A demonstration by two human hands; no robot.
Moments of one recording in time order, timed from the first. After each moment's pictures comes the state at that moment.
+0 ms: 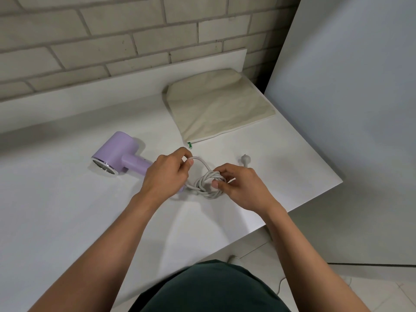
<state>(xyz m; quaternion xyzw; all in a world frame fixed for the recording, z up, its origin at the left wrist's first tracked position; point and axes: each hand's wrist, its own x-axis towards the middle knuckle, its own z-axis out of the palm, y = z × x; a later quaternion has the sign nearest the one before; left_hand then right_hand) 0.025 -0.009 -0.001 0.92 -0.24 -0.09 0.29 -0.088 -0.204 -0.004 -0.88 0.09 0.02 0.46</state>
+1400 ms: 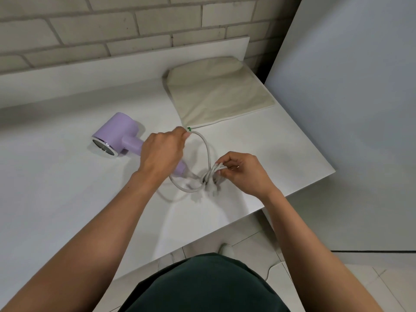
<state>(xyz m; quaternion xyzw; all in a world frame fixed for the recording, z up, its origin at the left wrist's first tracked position) 0.030 -0.005 -0.003 0.94 -0.27 0.06 0.19 -0.096 -0.211 -0.011 -0.87 0.11 0.01 0.47</state>
